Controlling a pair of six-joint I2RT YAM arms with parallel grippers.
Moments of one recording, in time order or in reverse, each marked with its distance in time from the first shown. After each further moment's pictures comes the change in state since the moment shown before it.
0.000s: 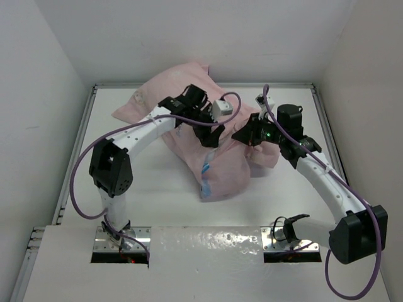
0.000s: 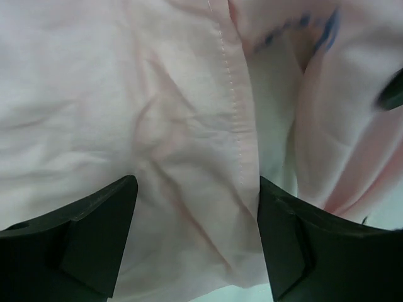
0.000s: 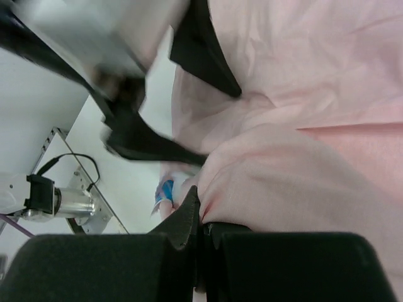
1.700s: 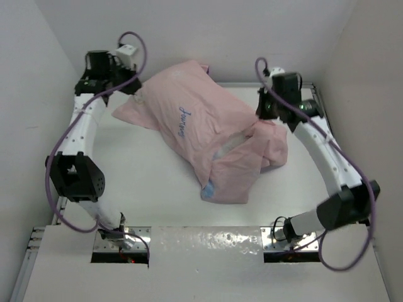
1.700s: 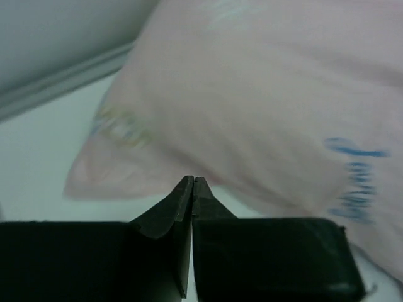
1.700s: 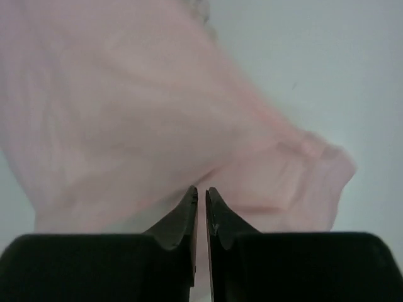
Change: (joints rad) left arm 0.558 -0.211 0.011 0.161 -0.075 -0.173; right arm -0.027 0.316 0.603 -0.531 0.614 -0.182
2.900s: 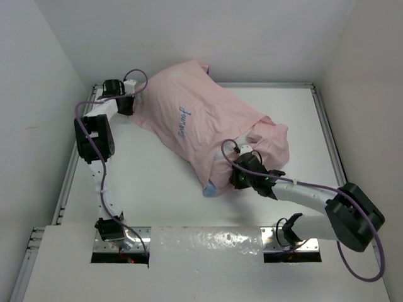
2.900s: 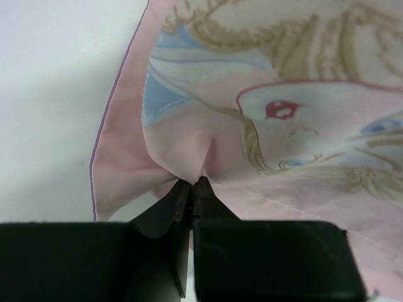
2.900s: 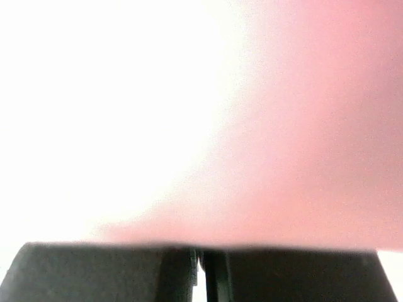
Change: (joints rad) left arm 0.189 0.730 0.163 0.210 -0.258 0.118; right arm 0.489 -0.197 -1.055 0.669 0.096 0.340
